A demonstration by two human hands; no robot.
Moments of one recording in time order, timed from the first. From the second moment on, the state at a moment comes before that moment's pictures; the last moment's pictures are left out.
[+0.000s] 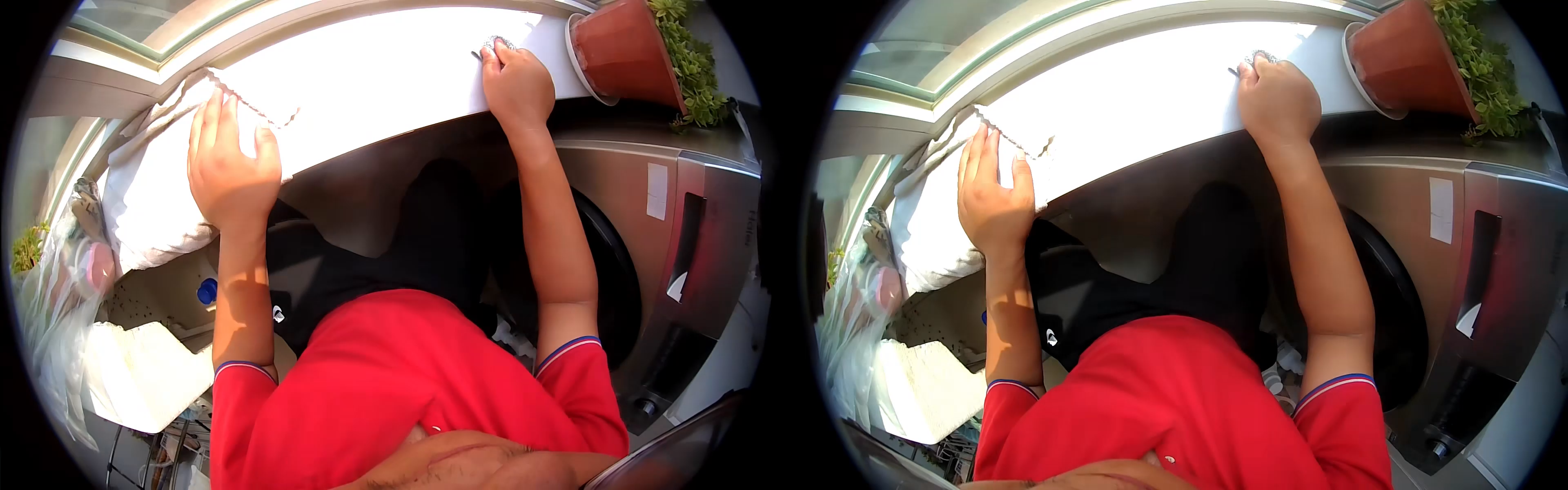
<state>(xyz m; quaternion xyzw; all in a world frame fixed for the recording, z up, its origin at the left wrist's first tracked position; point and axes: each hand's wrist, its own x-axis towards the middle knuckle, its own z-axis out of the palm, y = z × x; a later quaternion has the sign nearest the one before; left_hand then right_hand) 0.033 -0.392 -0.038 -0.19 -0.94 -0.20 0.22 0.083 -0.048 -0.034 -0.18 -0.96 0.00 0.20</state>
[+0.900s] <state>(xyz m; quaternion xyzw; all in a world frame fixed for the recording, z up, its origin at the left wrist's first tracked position) 0.034 -0.392 -0.033 -0.18 -0.95 -0.19 0.17 0.016 -0.089 -0.026 -0.23 -0.97 0.02 0.11</state>
